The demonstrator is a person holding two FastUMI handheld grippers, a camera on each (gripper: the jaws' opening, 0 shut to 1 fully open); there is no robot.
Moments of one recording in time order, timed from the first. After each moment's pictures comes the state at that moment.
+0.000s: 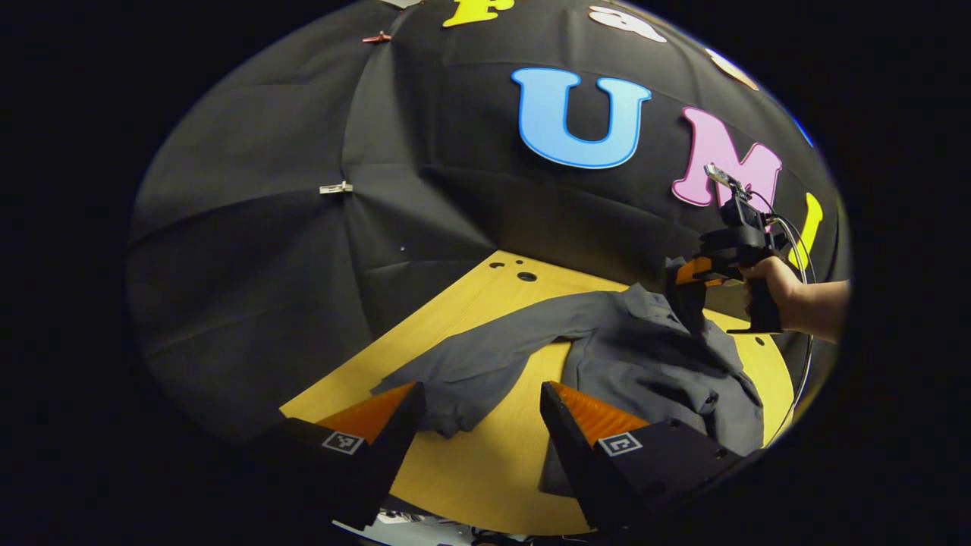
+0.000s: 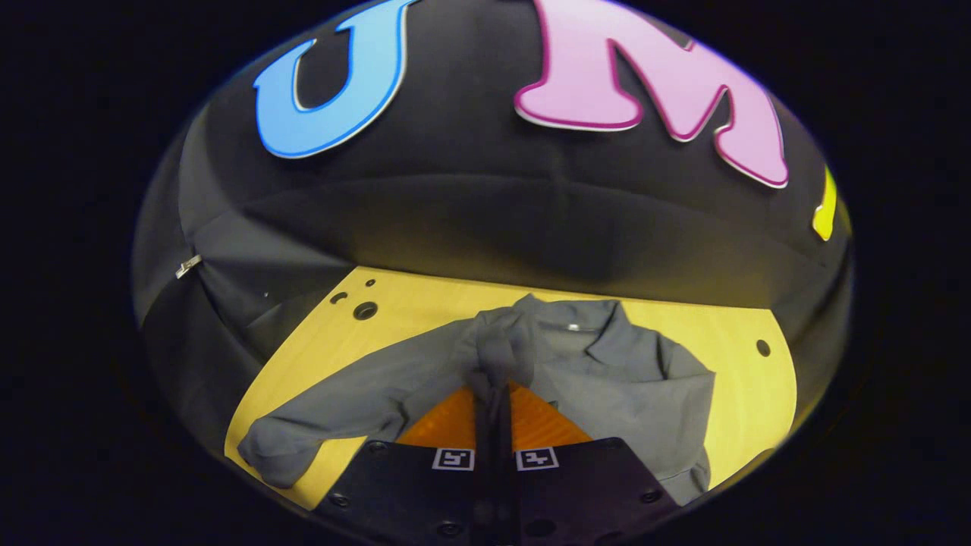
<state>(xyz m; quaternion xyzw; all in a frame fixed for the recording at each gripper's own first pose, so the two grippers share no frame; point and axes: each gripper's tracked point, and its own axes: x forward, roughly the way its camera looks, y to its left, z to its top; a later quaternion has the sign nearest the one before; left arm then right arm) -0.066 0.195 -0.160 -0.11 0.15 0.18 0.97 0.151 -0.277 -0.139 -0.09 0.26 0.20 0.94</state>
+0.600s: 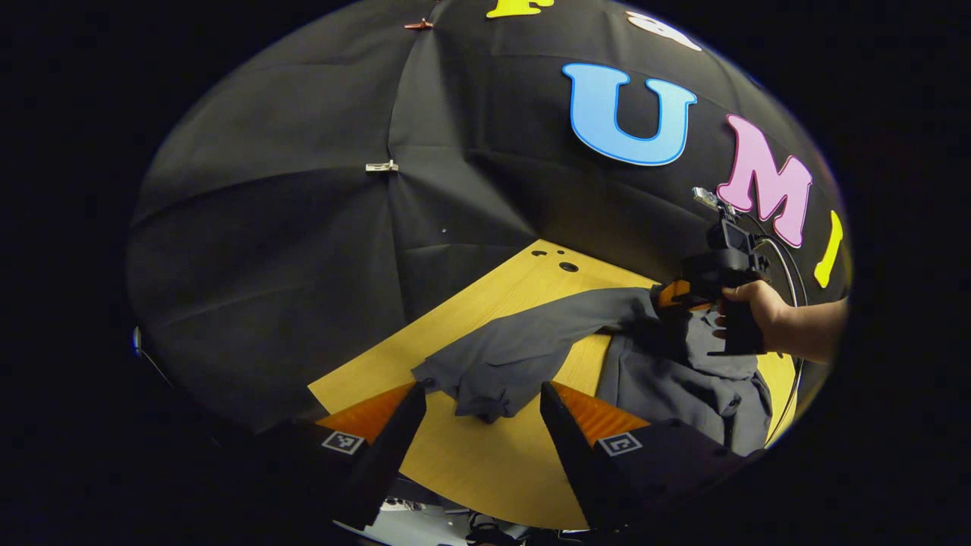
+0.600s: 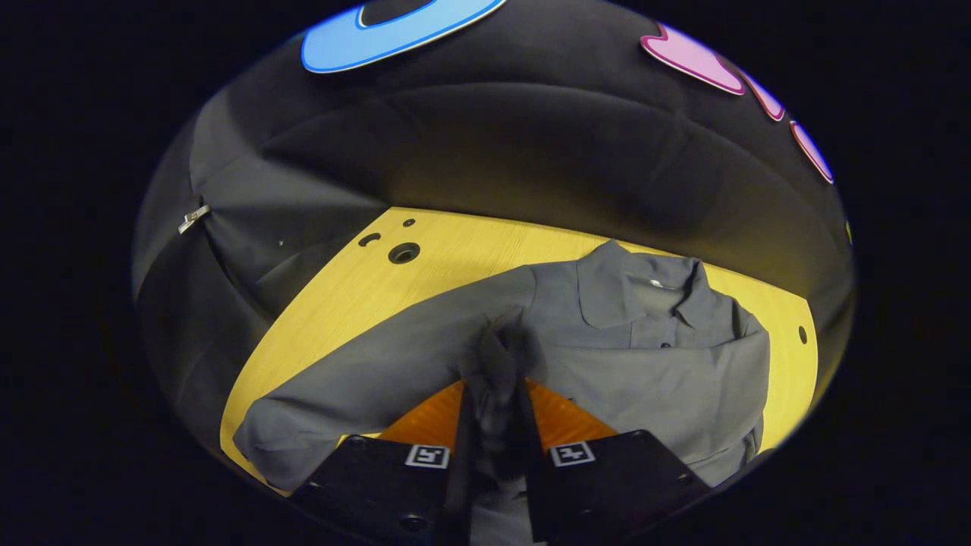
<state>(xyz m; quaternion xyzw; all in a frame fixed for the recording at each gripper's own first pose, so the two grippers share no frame) -0.082 0.225 -0.182 -0.14 0.16 0.23 0.95 0.129 -0.209 -0.225 -0.12 0.32 0.24 0.91</state>
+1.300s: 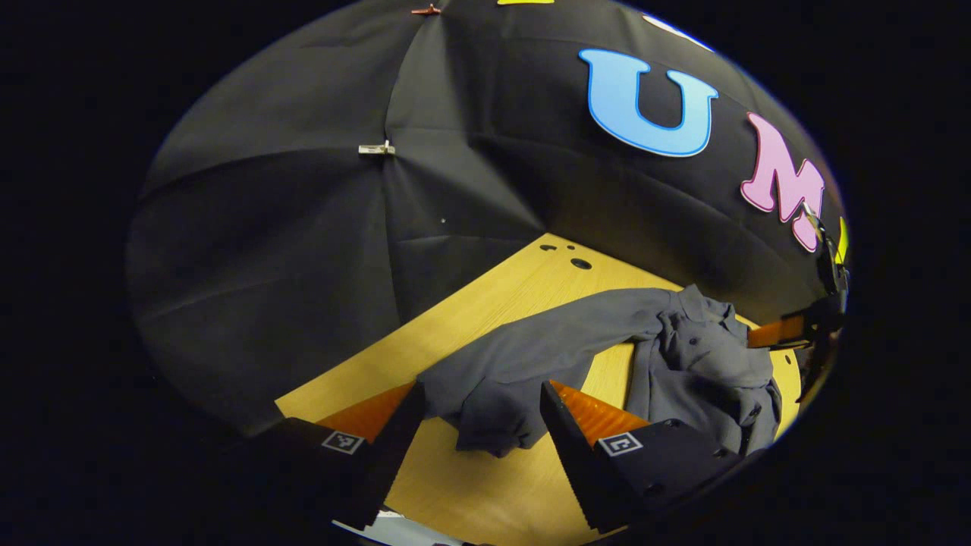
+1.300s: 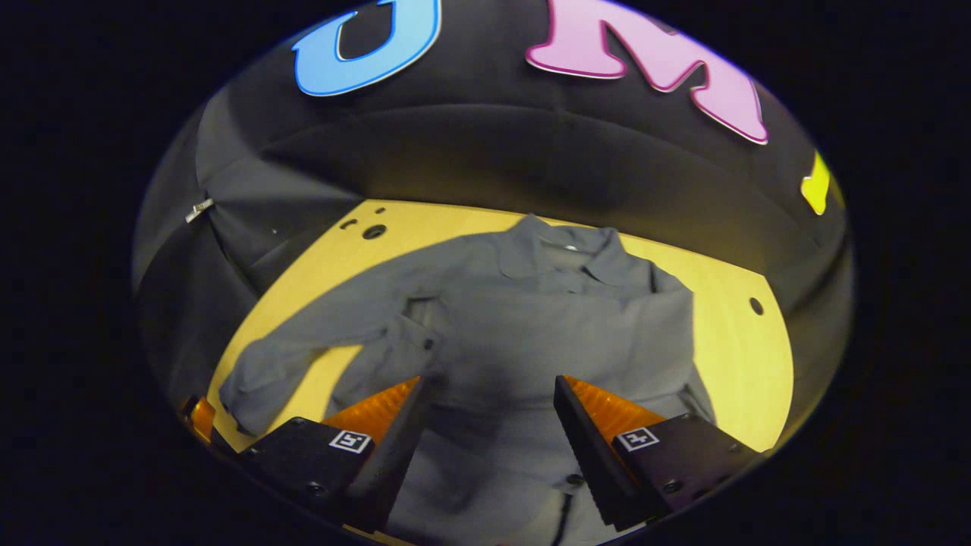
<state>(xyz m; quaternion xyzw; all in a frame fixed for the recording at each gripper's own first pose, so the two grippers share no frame) -0.017 0.267 -0.226 -0.15 0.18 0.22 0.95 0.069 -0.379 -0.190 -0.13 0.32 0.17 0.92</state>
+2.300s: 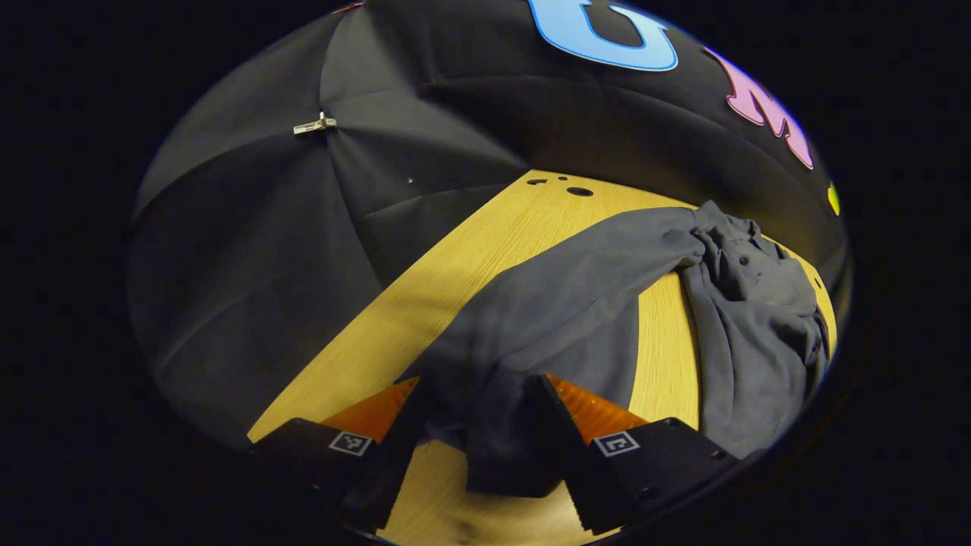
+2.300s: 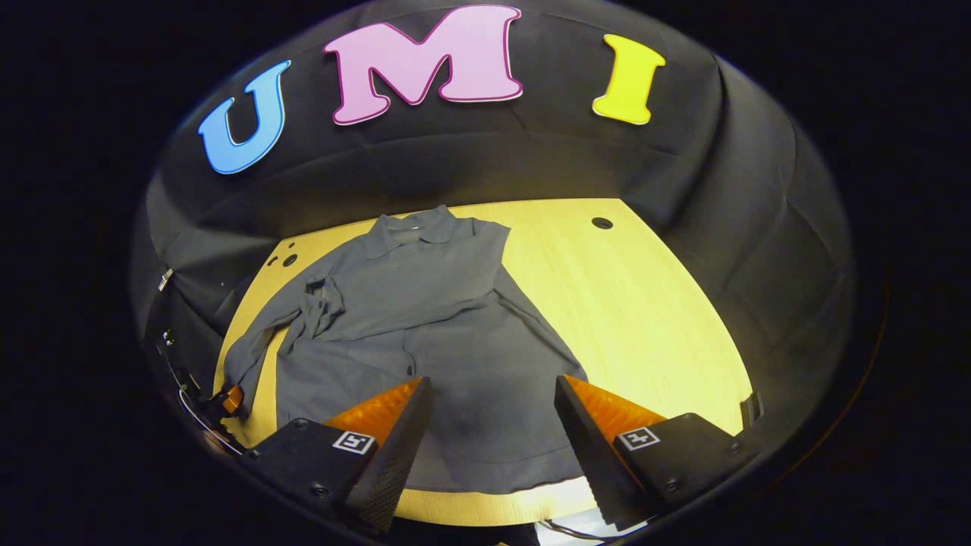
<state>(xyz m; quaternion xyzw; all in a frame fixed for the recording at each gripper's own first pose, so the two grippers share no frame) 0.032 0.284 -0.292 -0.07 0.27 0.19 0.94 -0.053 -0.583 -0.137 -0.02 0.32 0.02 0.95</state>
